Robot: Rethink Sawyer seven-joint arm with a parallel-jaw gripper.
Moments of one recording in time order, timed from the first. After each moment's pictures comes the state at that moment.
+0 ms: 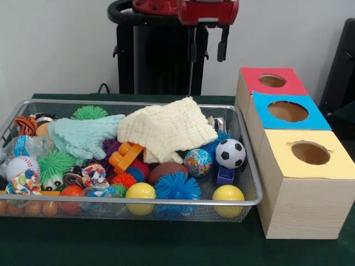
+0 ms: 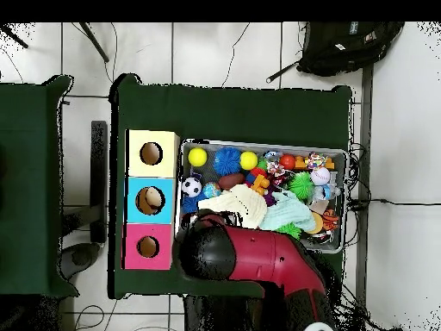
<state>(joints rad) -0.33 -1.02 0.15 2.01 -0.10 0.51 1.57</state>
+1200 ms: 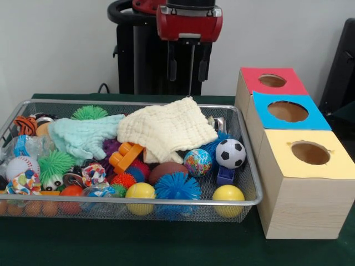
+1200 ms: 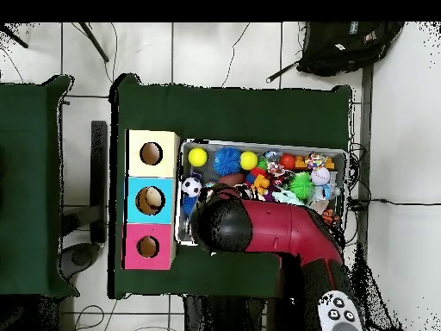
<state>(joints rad) -0.36 -0.93 0.15 1.85 -0.18 0.51 1.57</state>
